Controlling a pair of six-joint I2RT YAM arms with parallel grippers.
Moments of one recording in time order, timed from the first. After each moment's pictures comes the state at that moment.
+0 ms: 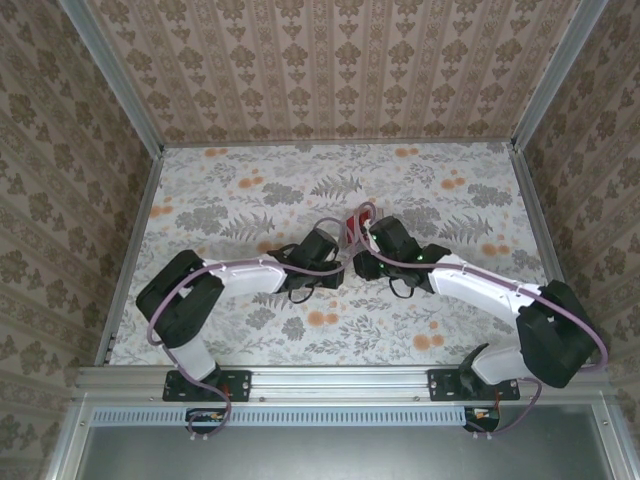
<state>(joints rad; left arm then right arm) -0.88 1.69 0.88 -0.11 0.08 -0.55 0.65 1.37 0.82 -0.31 -0.02 0.40</state>
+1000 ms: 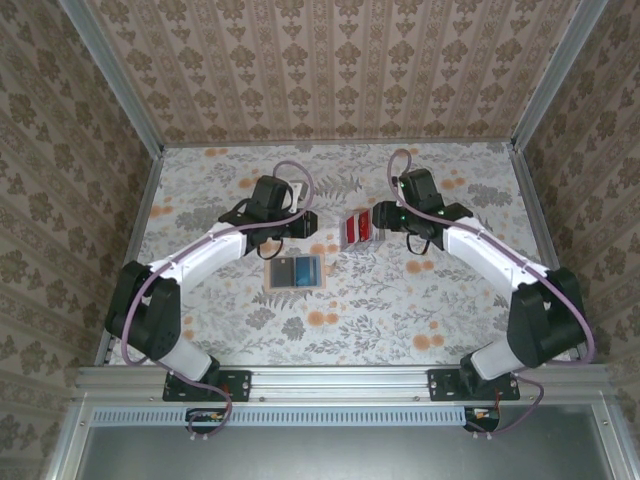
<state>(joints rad) -0.56 1.55 1.08 -0.28 0.27 -0.38 0.37 1.51 1.10 -0.42 -0.04 0.40</state>
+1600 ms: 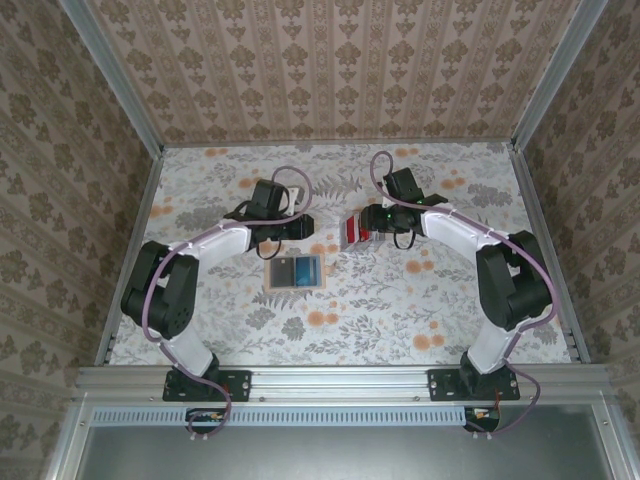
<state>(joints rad) -0.49 1.69 1.04 -0.16 0.35 -0.36 0.36 1.74 1.19 -0.39 -0.14 0.40</state>
